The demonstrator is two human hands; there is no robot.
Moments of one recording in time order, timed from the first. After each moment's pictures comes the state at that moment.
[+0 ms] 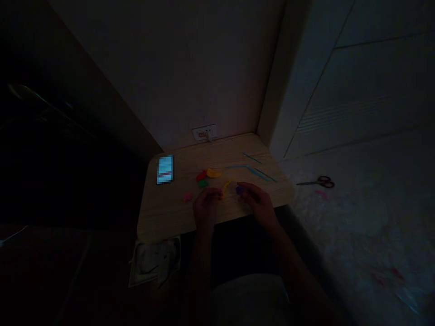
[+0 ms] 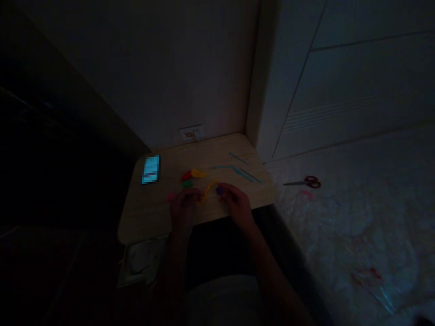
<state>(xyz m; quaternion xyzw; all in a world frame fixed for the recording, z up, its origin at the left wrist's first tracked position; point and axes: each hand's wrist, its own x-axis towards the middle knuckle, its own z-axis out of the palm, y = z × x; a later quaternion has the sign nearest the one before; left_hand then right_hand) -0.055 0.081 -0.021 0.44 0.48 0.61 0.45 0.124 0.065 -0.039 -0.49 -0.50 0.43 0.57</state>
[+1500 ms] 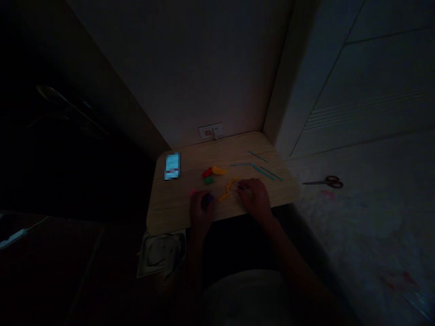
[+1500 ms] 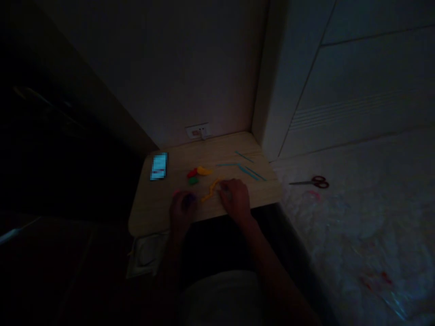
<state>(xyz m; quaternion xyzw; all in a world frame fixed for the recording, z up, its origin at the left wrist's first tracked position) -0.114 0.073 -0.063 0.65 0.57 0.47 0.17 0.113 0.079 -0.044 -0.54 -0.68 0.14 0.47</state>
